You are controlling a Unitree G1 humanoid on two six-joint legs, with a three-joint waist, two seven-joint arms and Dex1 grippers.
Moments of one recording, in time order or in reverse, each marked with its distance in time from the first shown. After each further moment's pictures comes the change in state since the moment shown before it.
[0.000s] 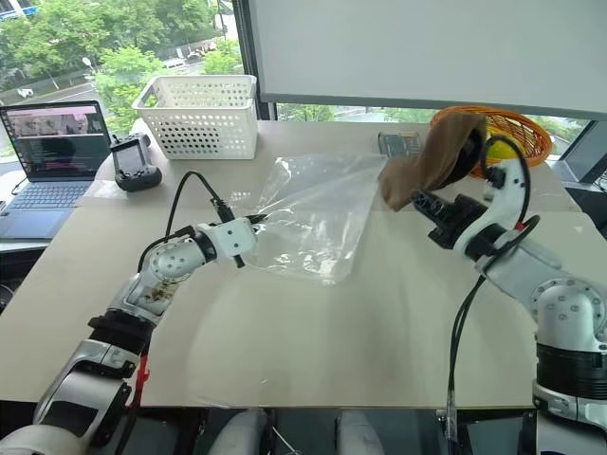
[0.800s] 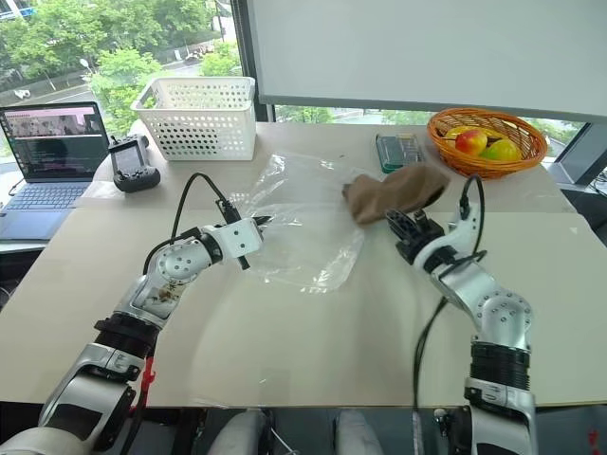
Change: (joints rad) left arm -0.029 -0.034 -0.021 -0.001 0.011 0.037 0.004; right arm 0.079 0.250 -0.004 0.277 -0.024 -0.016 -0.064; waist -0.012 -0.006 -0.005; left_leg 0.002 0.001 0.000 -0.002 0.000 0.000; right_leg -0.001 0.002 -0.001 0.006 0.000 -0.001
